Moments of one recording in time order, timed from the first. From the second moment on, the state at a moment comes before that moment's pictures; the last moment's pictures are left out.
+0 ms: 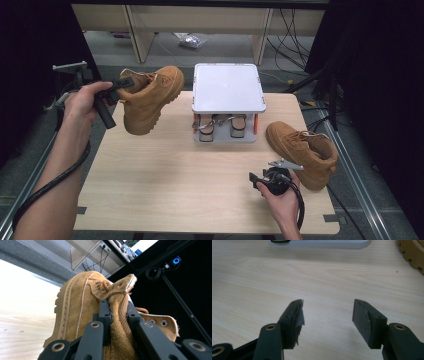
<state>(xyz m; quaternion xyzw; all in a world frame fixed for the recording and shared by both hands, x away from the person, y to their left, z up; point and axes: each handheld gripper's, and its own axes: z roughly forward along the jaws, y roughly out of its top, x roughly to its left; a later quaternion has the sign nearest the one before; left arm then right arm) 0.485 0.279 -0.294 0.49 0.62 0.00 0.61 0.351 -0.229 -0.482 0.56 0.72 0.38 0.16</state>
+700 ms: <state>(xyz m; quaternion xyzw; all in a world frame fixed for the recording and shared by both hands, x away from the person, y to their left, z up) 0.507 0.257 -0.273 0.49 0.62 -0.01 0.61 0.350 -0.227 -0.484 0.58 0.71 0.37 0.15</state>
